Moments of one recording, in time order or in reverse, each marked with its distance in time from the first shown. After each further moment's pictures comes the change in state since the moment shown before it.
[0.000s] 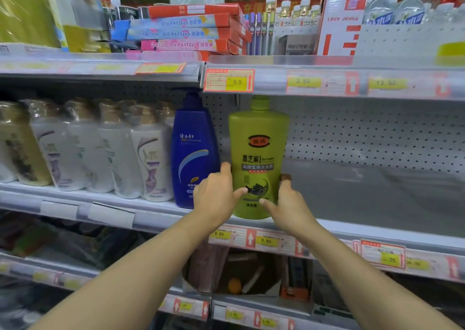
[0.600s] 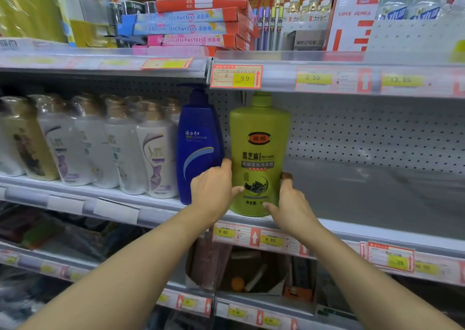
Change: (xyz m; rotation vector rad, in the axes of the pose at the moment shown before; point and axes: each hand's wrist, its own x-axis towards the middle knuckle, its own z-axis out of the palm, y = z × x) left_hand 0.009 -0.012 -0.002 0.185 0.053 0.044; right_hand 0.002 -0.001 0.007 -0.146 0.012 -0.014
